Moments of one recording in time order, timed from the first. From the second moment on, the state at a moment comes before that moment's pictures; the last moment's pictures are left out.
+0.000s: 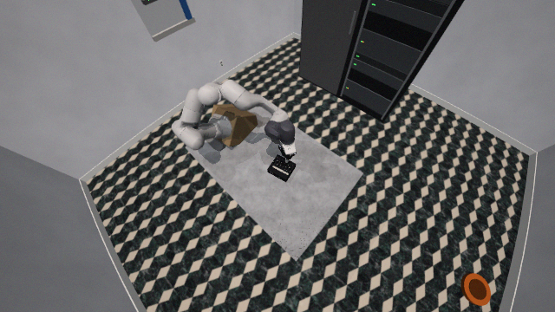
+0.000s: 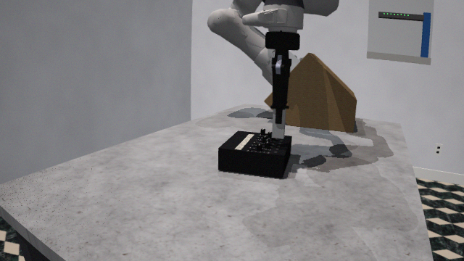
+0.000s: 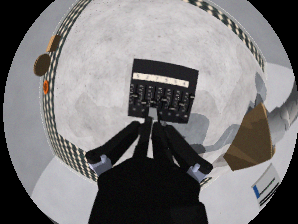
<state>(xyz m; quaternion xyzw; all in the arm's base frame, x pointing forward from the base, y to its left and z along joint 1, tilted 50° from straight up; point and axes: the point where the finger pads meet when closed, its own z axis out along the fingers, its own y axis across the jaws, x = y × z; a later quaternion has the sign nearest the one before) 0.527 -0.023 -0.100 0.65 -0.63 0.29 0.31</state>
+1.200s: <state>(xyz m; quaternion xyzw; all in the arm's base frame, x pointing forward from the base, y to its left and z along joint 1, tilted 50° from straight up) 0.526 -0.031 -0.106 0.65 -0.63 0.29 0.31</state>
